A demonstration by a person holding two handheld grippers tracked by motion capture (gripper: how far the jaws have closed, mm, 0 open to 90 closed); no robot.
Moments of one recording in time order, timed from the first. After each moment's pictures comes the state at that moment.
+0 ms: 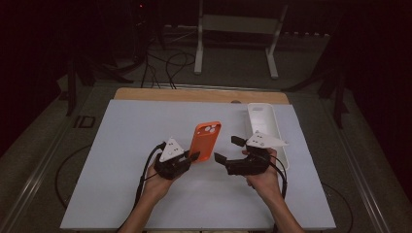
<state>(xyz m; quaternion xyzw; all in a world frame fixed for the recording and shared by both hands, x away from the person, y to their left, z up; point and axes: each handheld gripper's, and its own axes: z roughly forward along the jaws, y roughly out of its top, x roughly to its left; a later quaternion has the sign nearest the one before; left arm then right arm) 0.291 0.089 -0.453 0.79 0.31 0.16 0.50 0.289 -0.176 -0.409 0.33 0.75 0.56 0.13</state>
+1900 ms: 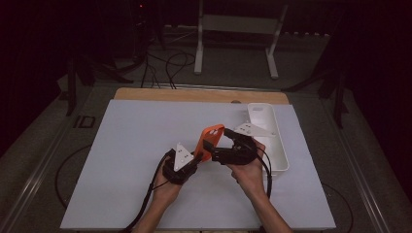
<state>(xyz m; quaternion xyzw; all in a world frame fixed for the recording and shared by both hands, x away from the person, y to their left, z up) 0.279 0.063 -0.469 0.78 0.34 0.24 0.47 0.301 -0.138 -0.392 0.41 0.71 0.55 0.14</state>
